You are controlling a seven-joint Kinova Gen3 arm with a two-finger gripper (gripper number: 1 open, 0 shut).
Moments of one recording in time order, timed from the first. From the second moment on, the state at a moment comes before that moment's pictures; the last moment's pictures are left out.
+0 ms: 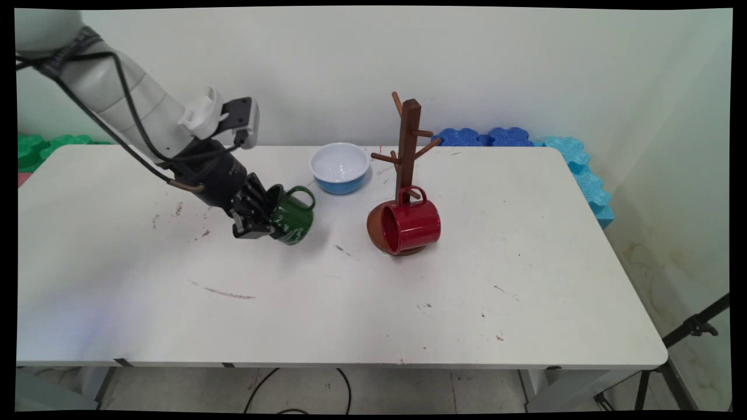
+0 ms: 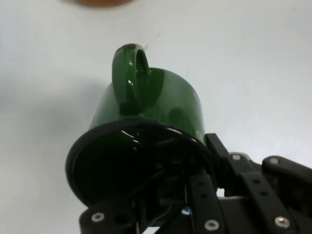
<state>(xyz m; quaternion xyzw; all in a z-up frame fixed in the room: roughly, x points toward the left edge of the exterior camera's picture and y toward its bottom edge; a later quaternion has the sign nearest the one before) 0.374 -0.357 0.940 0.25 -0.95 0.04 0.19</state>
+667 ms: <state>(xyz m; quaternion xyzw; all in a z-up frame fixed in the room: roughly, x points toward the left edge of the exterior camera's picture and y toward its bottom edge) 0.373 -0.407 0.907 0.23 -0.97 0.07 0.08</state>
